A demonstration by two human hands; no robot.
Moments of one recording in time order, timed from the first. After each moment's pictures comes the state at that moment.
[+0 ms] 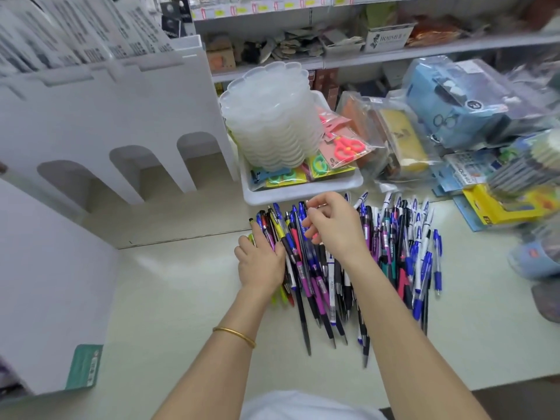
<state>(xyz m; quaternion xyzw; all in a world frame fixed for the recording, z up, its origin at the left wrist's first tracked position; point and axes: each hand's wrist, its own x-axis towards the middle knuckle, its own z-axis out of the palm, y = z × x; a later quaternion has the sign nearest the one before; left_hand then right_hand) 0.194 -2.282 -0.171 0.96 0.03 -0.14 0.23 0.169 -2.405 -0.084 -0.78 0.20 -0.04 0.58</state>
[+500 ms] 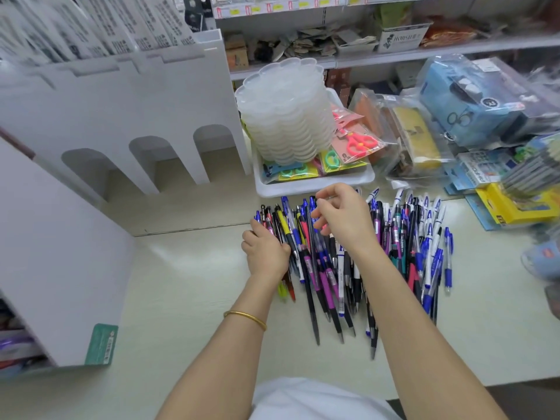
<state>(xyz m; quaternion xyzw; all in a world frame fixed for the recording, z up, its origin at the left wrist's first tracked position) 0.198 -2.276 -0.166 0.94 0.10 -0.14 0.29 0.170 -2.401 -0.082 -0.80 0.18 -0.05 0.57</state>
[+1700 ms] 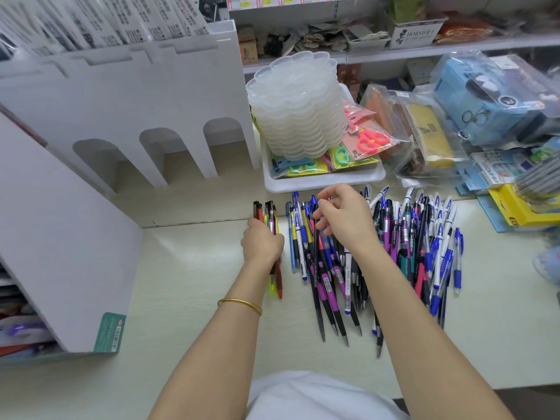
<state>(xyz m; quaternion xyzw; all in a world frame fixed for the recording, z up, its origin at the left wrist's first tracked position) 0.217 -2.255 -0.161 0.92 0.14 -0.17 0.32 0.175 -2.394 -0.093 -0.81 0.17 -0.03 0.56</state>
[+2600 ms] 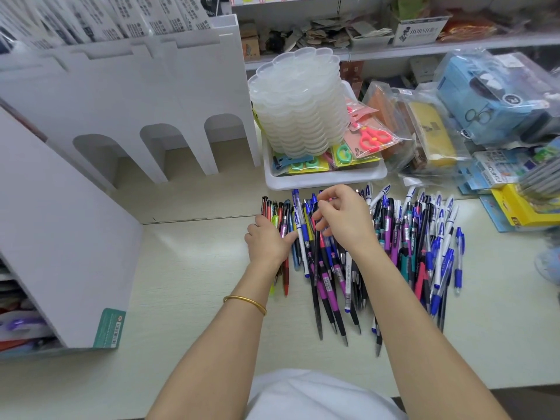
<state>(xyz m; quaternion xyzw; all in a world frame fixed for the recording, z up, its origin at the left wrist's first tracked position) 0.209 -2.265 -0.166 0.94 0.10 -0.15 0.28 0.173 -2.392 -0.099 -0.81 0.17 -0.03 0.55</state>
